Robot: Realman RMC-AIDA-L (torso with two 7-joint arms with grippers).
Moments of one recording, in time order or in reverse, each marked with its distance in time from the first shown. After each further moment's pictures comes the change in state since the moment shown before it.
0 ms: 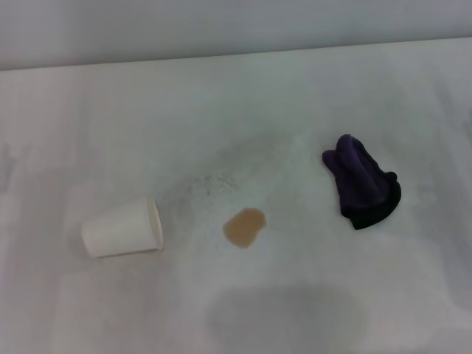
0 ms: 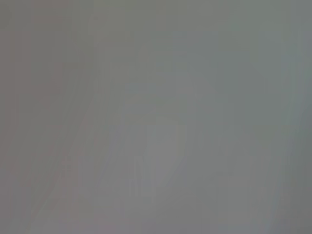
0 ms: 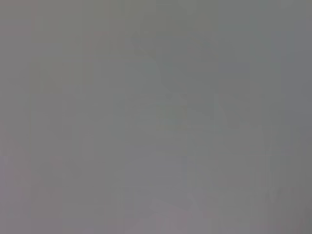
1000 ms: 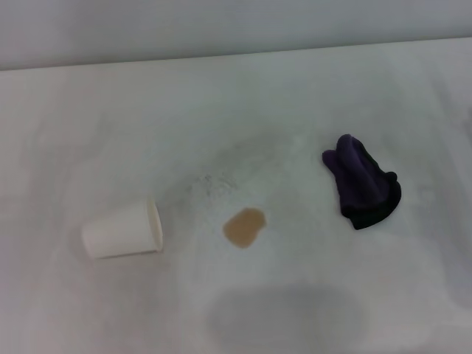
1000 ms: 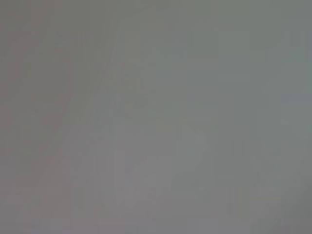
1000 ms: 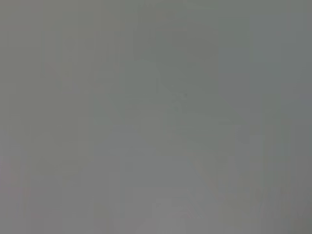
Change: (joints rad) left arm 0.101 0.085 0.113 0.338 0.095 -0.103 -0.676; right arm 0.005 -0.001 0.000 0.000 0.002 -0.003 0.000
